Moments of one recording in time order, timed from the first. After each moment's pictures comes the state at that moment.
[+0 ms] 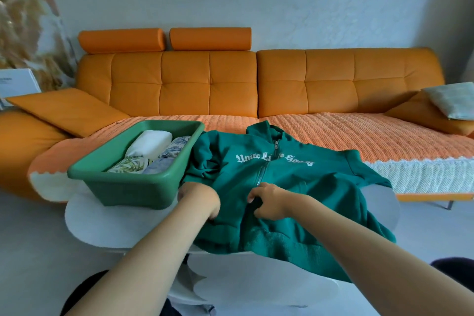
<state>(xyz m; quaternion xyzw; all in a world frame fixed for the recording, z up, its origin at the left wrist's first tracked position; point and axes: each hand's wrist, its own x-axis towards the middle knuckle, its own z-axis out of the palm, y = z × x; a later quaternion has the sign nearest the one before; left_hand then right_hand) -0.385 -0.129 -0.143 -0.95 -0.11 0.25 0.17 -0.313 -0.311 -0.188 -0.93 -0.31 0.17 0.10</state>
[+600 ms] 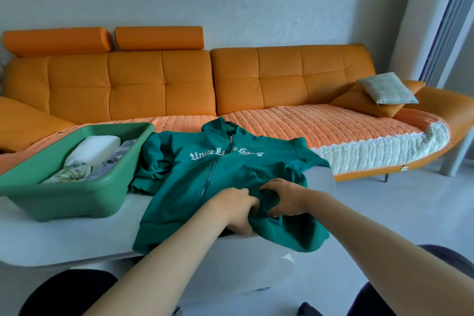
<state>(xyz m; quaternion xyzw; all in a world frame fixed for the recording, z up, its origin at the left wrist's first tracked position) -0.377 -0.279 -0.187 -0.97 0.22 0.08 0.06 -0.322 -0.472 -0.203 -0.96 -0.21 0.13 0.13</state>
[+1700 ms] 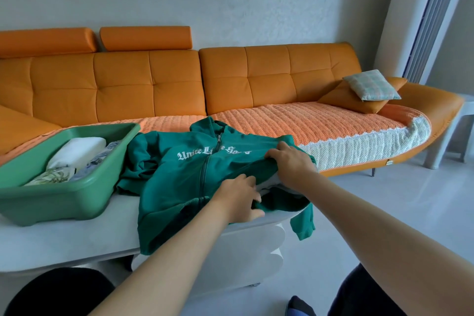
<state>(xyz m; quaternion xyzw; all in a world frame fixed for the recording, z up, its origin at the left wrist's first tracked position) -0.369 -0.313 -0.199 -0.96 0.26 -0.06 0.04 -0.316 -0.498 -0.163 -0.98 -0.15 -0.15 0.03</state>
